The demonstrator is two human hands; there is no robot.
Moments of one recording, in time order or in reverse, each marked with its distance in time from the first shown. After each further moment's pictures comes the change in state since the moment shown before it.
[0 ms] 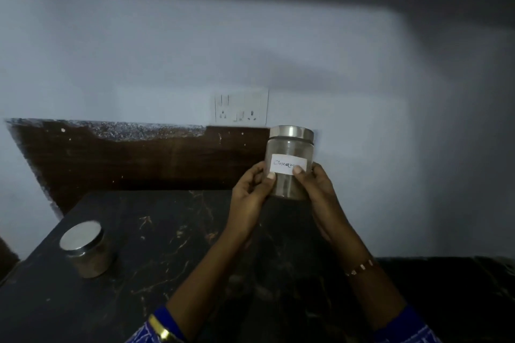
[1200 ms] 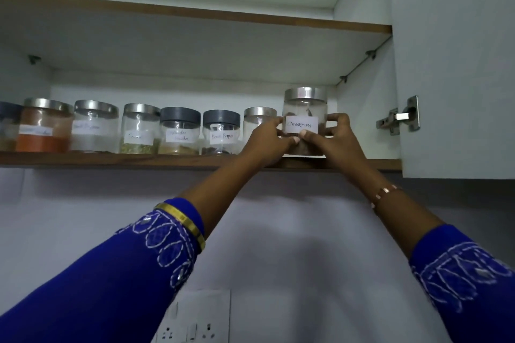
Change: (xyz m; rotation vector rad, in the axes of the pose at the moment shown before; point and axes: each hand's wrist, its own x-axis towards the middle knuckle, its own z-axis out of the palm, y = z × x) left_hand 0.281 0.296 0.194 0.821 -0.086 0.721; right_hand 0.254 -0.354 -0.088 -0.422 0.305 -0.840
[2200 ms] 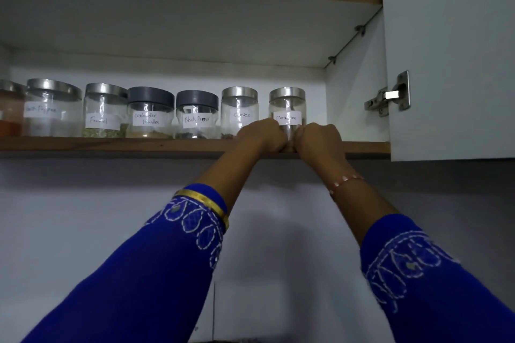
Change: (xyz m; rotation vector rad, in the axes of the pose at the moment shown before) left_hand 0.031 -0.009 0.044 0.623 -0.151 -0.074; right_hand 0.005 0.032 0.012 -1.083 -0.079 -0.102
